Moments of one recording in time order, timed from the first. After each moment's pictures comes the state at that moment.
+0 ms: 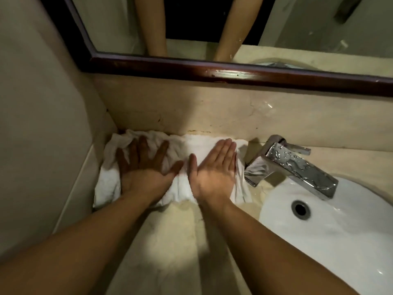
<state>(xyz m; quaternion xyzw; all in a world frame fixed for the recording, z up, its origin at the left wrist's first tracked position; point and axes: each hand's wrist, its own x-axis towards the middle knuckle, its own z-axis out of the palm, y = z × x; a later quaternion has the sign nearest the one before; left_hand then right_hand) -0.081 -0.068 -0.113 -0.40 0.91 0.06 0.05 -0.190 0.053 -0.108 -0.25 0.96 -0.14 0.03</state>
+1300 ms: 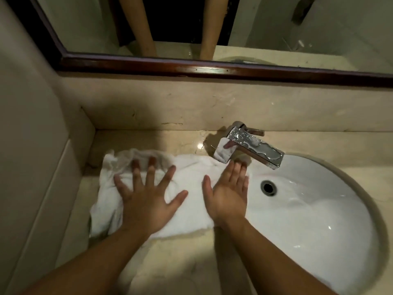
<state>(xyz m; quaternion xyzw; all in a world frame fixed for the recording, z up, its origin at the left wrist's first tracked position) -0.050 0.032 -0.110 -0.30 0.95 0.05 0.01 -0.176 0.185 -0.110 -0.18 0.98 -0.10 0.05</state>
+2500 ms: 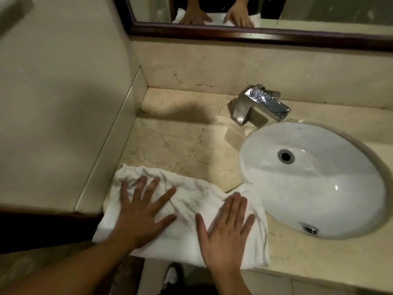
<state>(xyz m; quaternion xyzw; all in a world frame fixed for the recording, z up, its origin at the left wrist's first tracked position) 0.161 0.155 -0.087 -0.28 0.95 0.03 0.14 0.026 0.342 -0.100 -0.28 0.95 -0.11 0.06</state>
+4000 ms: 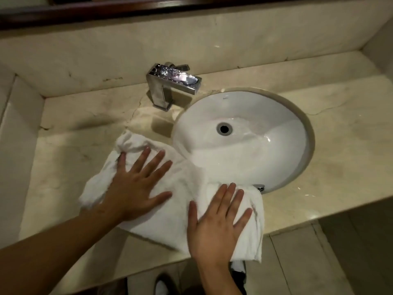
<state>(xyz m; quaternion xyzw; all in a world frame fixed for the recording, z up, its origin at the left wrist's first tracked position) 0.001 0.156 -0.097 0.02 1.00 0.01 0.08 -0.005 0.388 -0.109 -0.04 0.99 -0.09 0.04</state>
